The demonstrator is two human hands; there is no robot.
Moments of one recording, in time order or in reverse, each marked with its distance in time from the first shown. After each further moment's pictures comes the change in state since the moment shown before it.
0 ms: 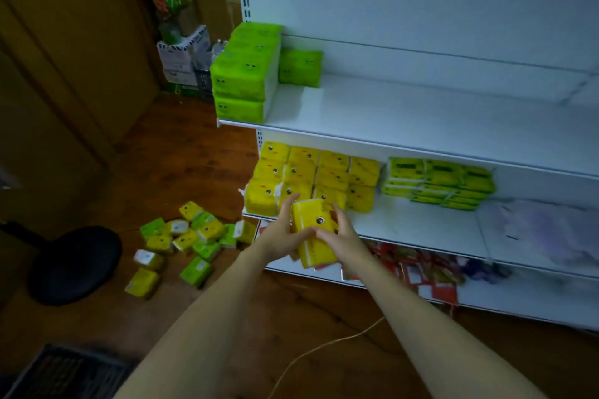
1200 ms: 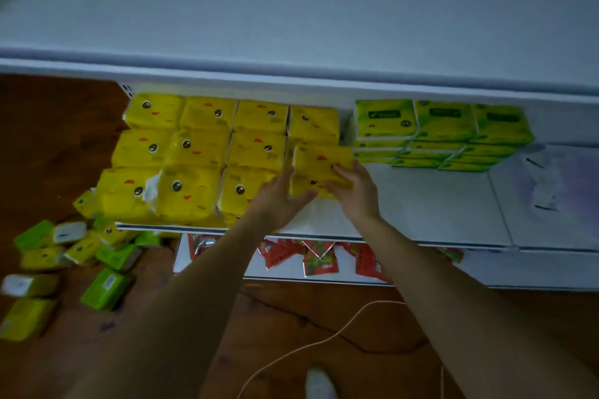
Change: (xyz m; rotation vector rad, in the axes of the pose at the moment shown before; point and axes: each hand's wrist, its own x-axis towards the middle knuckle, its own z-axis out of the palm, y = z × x) left_hand 0.332 -0.078 0.169 0.352 -0.032 -0.087; right_hand 0.316 0.166 -0.187 -0.355 0.370 -0.169
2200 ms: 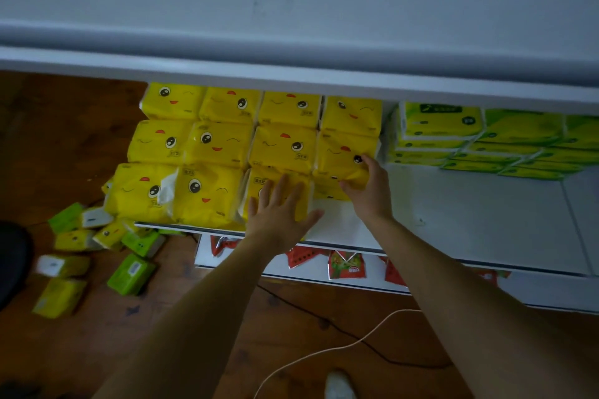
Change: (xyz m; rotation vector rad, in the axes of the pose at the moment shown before) left_hand 0.021 -0.053 0.003 0.483 -0.080 -0.122; right_hand 0.048 0.023 0.060 0.020 0.017 0.072
